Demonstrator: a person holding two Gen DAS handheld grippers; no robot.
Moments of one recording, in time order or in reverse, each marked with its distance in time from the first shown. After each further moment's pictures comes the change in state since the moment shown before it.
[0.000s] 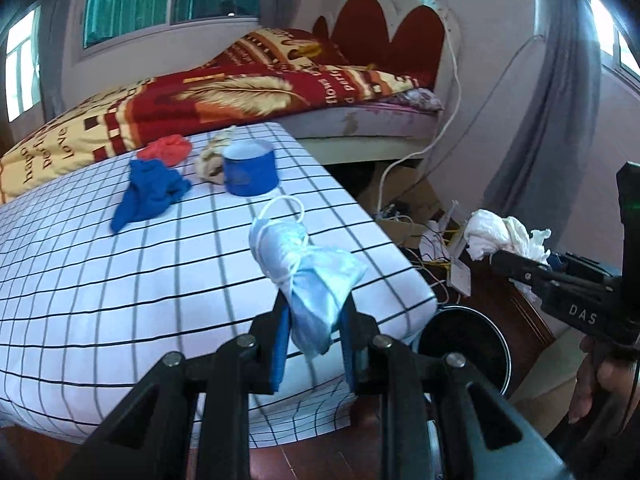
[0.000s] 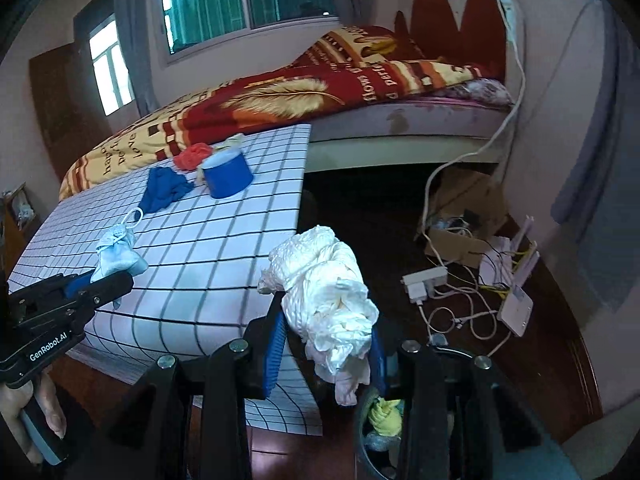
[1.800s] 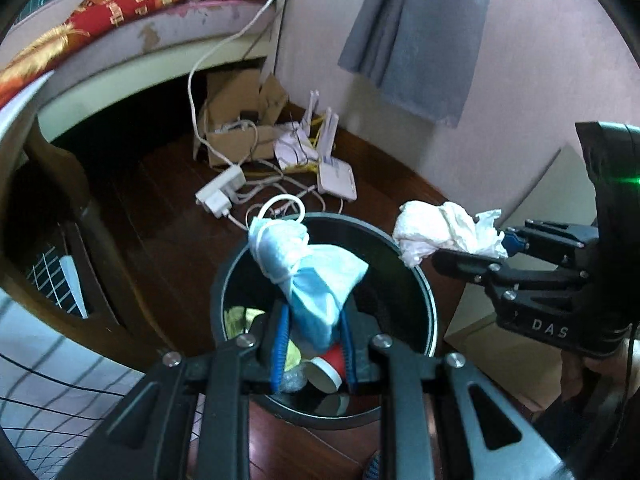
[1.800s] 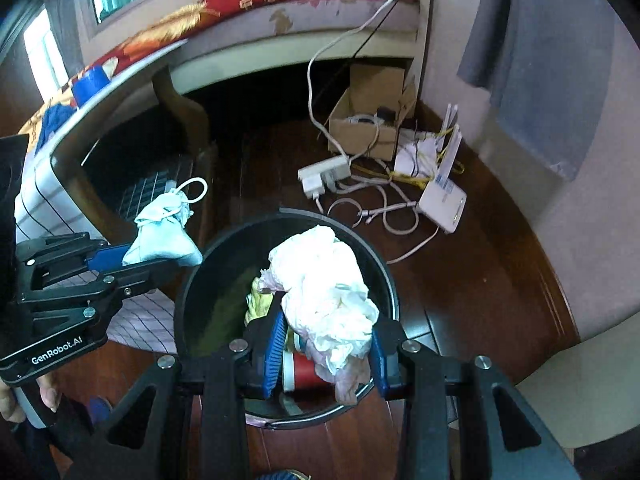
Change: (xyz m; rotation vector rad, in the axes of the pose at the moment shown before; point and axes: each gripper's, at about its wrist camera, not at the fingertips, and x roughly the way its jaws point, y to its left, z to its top) left arm 0.140 -0.200 -0.073 0.269 0.287 -0.353; right arm 0.031 -0.182 -0.139 0.106 0.243 -0.153
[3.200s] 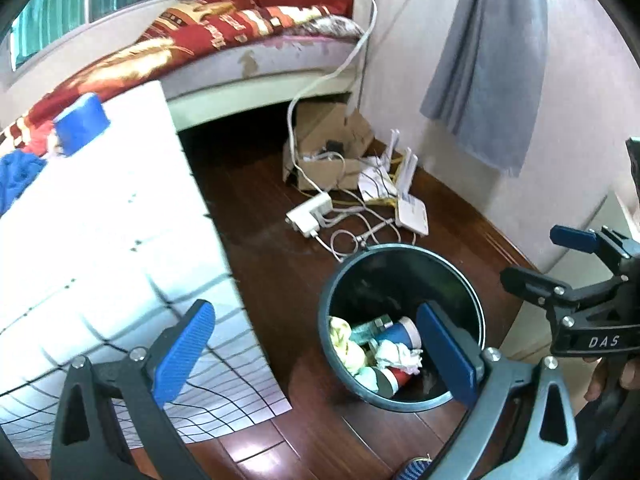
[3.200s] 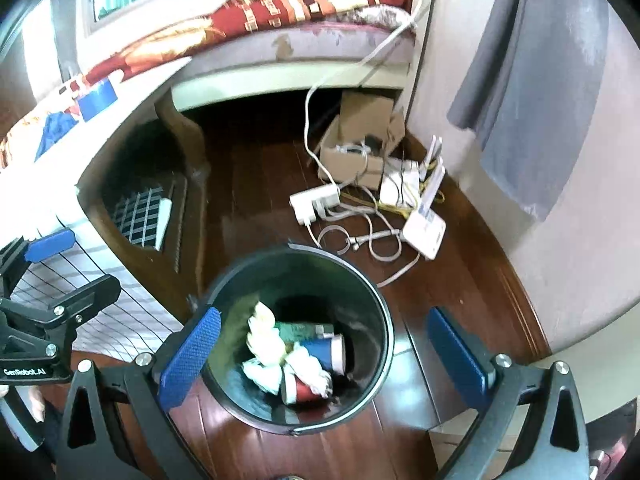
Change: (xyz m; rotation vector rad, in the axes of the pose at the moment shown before) left arm -0.088 0.041 -0.012 -0.123 -0.138 0.255; right arm -0.053 0.043 0.027 -0.026 -0.084 -0.102
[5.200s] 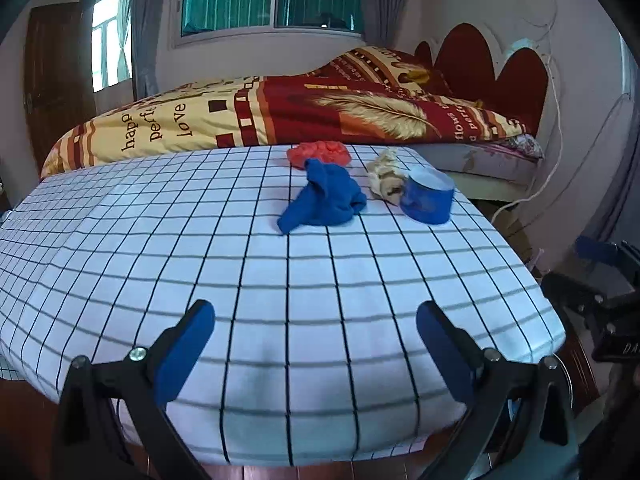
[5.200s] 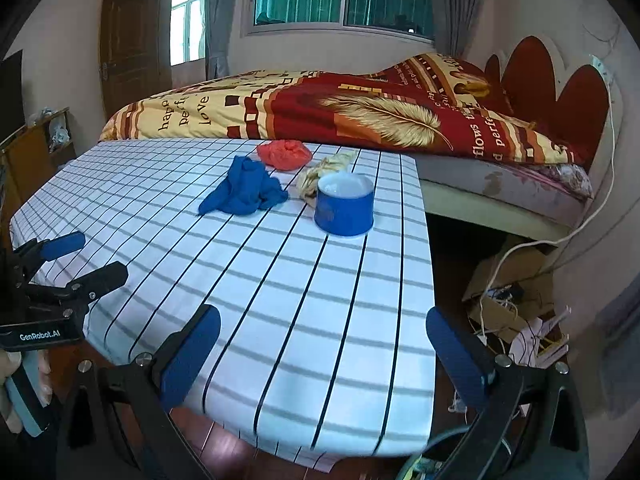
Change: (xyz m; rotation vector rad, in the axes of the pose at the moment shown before) left arm -0.122 0.271 -0.012 -0.358 -0.191 0.370; right arm -0.035 0.291 0.137 -0.372 -0.218 0.321
